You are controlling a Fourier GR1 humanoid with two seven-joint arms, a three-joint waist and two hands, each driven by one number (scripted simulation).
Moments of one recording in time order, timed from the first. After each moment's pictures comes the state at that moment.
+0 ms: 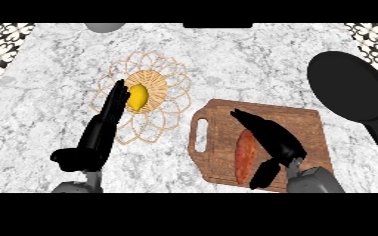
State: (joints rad) left arm -0.03 0.10 -0.18 -1.59 0.05 0.07 -0.09; right arm -0.15 -0.24 0.34 -1.53 0.64 0.42 0.23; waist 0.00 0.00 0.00
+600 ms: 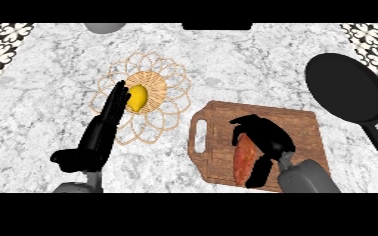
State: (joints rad) left arm -0.03 0.08 -0.16 -1.58 0.03 0.04 -0.10; right arm -0.21 -0.23 0.38 -1.38 0.80 0.39 0.11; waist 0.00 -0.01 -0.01
